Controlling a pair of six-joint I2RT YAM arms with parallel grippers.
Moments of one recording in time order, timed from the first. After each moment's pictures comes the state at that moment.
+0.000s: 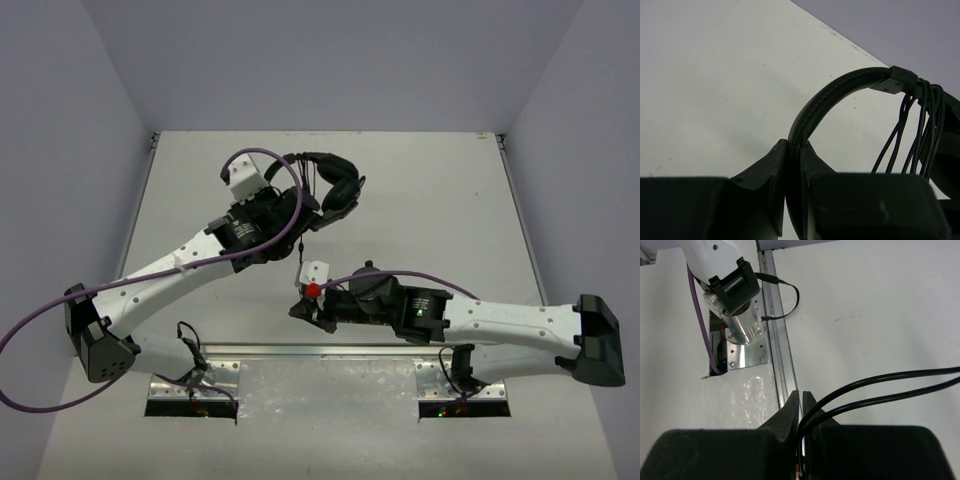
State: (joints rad) left arm -0.87 1.35 1.37 -0.82 -1.13 -1.12; right arm 1.28 1.17 0.76 0.12 -0.08 0.00
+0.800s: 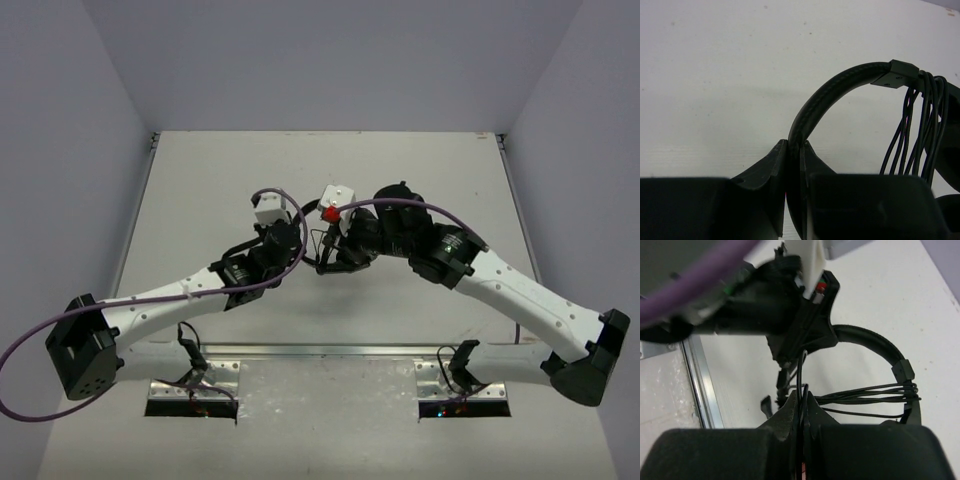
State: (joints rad) left arm -0.86 1.22 0.81 -0.07 -0.75 -0.67; right arm 0.89 1.19 1.16 -0.39 -0.19 -0.27
